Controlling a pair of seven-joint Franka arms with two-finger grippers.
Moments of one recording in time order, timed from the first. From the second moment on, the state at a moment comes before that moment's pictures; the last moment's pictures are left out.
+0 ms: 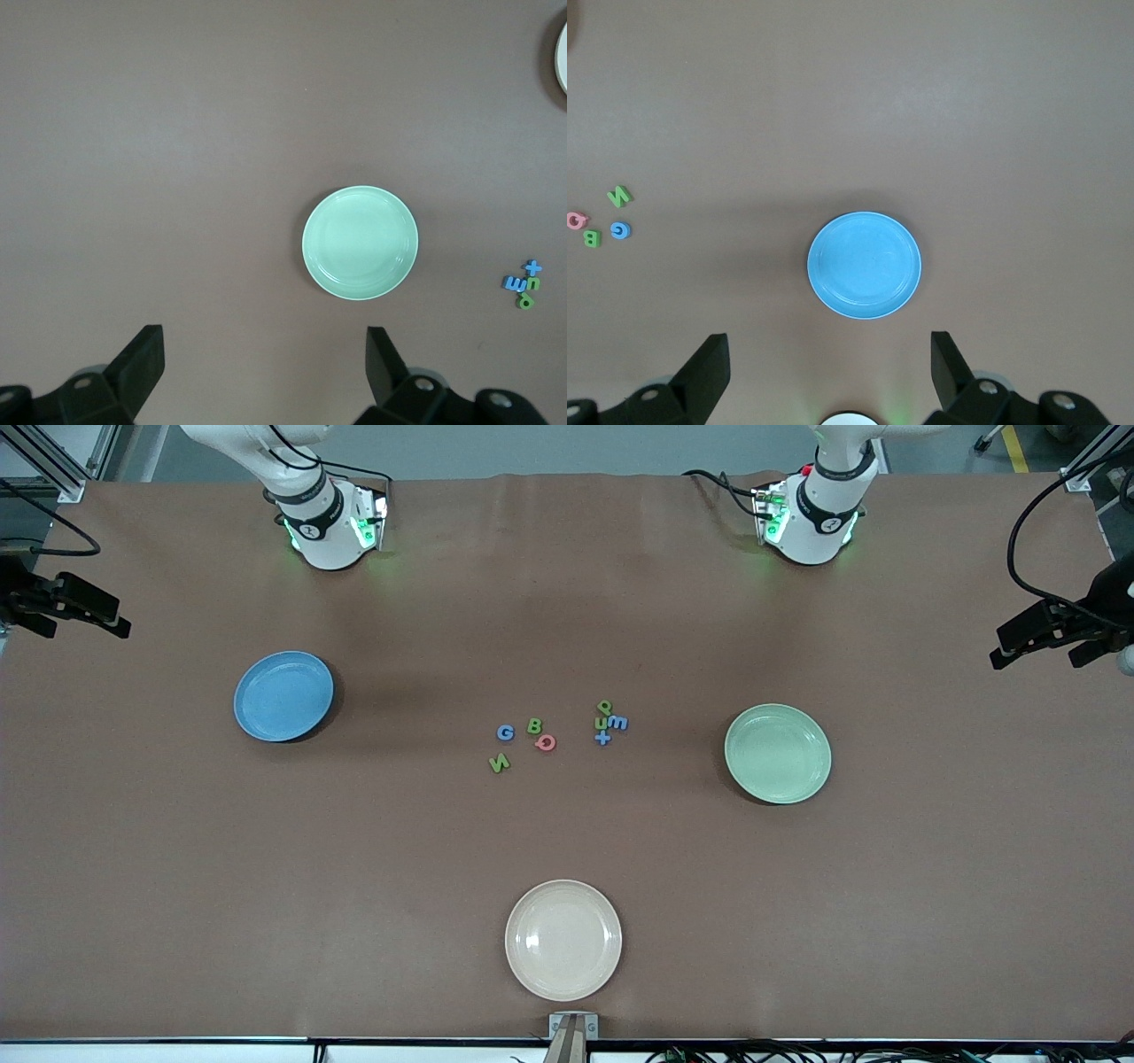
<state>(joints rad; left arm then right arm) -0.04 -0.04 0.06 -1.62 -0.04 1.62 0.00 0.01 -0.10 -0.10 -1.67 0.03 1.50 -0.06</state>
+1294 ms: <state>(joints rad) -0.34 0.37 -0.37 -1.70 0.04 1.97 -0.92 0.00 -0.11 -0.10 -1.69 0.03 1.50 -0.07</state>
